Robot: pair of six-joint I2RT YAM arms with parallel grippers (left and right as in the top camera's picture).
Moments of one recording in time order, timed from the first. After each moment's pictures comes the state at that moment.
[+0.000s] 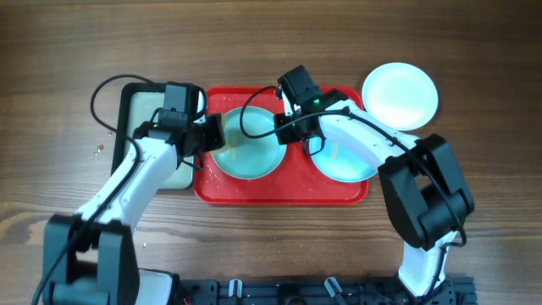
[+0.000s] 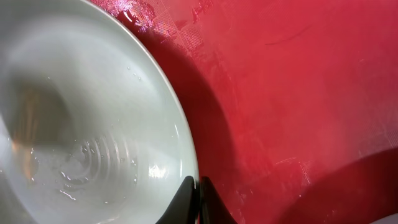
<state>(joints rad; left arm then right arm) -0.19 1.57 0.94 -0.49 0.17 -0.43 0.54 2.01 1.35 -0.57 -0.15 0.31</state>
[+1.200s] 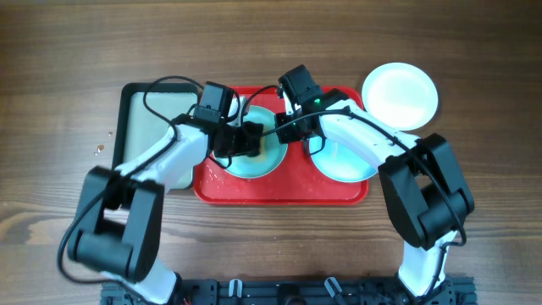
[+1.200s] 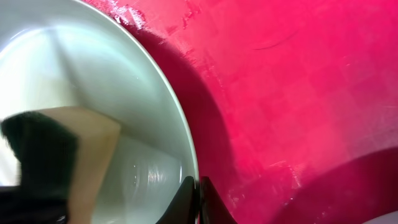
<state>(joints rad) -0.32 1.79 0.99 -0.40 0.42 -0.42 0.54 2.01 1.35 -0.57 -0.14 0.31</state>
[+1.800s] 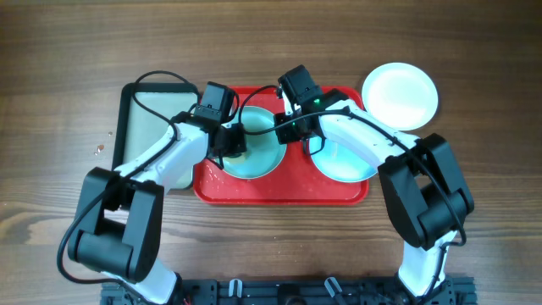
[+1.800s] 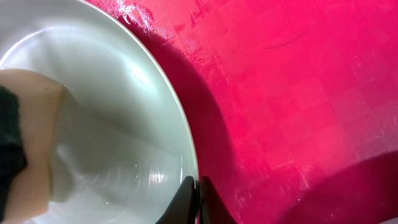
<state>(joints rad) -0.33 1.77 1.01 -0.51 0.10 -0.43 0.54 2.01 1.35 -0.56 -0.15 0.31</state>
